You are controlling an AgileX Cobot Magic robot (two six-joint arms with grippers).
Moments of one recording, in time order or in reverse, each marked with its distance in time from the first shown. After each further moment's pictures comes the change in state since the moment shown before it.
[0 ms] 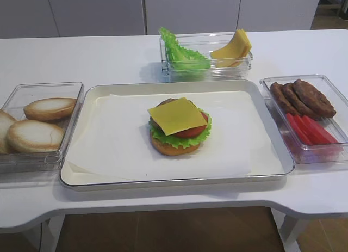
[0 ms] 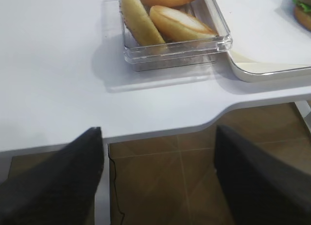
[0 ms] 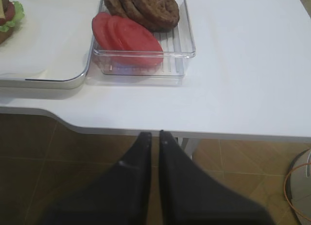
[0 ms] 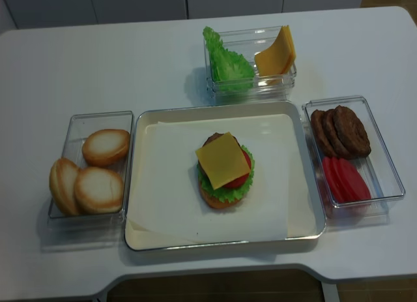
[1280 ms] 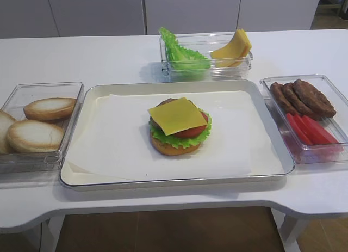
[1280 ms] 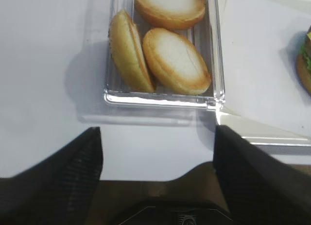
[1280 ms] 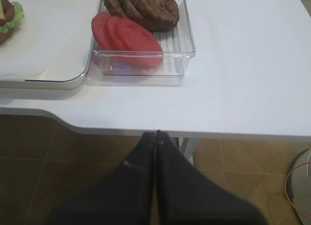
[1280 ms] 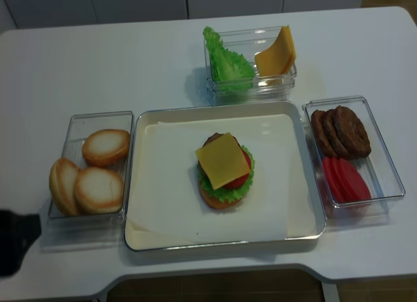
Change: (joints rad) left arm 0.000 0.696 -0.253 -0.061 -0.175 -0.171; right arm 0.000 0.000 0.000 0.000 0.000 0.008
